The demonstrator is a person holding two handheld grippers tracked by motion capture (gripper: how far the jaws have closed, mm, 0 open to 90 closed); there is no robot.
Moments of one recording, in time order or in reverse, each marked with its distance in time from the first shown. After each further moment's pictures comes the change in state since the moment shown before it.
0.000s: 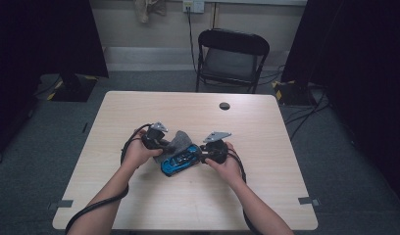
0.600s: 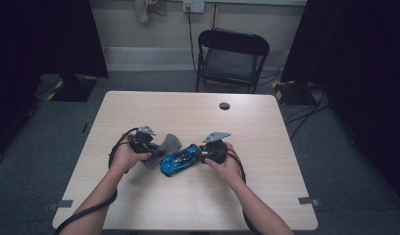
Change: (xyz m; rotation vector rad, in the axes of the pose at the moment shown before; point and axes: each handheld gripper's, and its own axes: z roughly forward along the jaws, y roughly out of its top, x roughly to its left) left arm 0.008 -0.026 -0.021 0.004 0.007 -0.036; right arm 0.001 0.000 0.000 0.002 -0.001 -0.004
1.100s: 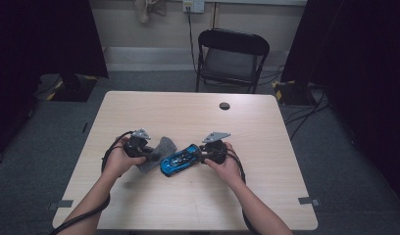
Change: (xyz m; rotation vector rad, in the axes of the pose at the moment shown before) left arm -0.003 -0.015 -0.015 0.018 0.012 0.025; right arm 0.001 0.000 0.000 0.000 -0.006 -0.004
